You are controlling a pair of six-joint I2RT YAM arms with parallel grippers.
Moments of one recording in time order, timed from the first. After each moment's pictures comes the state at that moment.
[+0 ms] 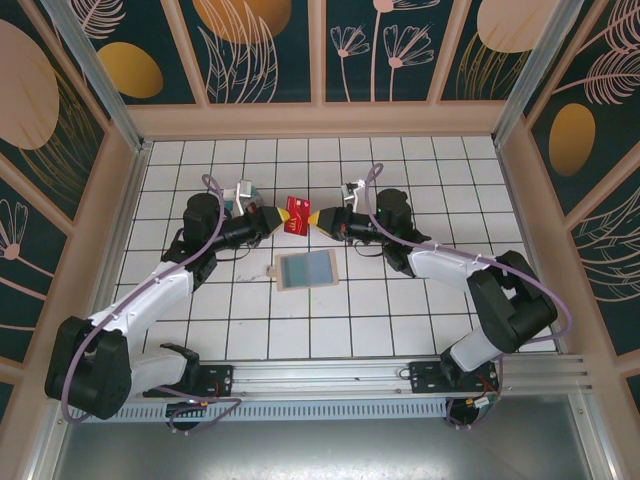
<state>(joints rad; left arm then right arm) -0.36 1.21 0.68 0.28 0.71 -1.09 0.59 1.54 0.76 0.64 -0.76 1.18</state>
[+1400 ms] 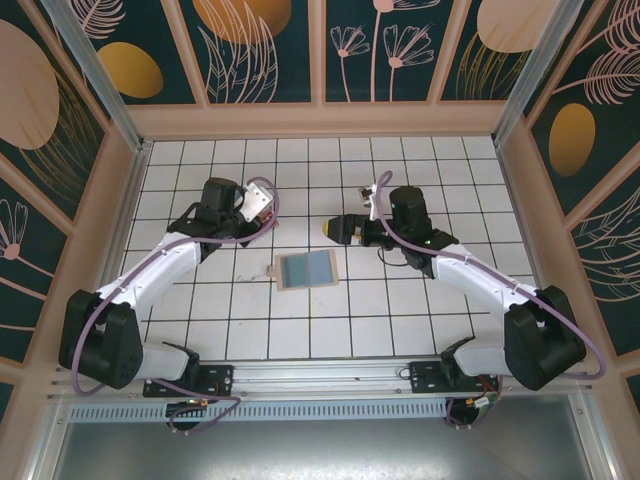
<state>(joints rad) -0.36 1.38 0.93 -0.33 0.09 0.44 0.52 1.31 0.78 0.05 -0.61 0.61</state>
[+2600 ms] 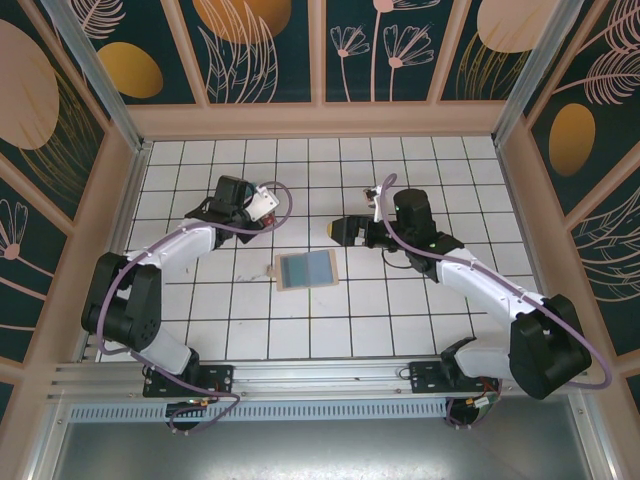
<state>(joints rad) -0.34 1.58 0.99 -0.27 0.00 0.59 0.52 1.26 0.77 0.01 -0.57 0.57</state>
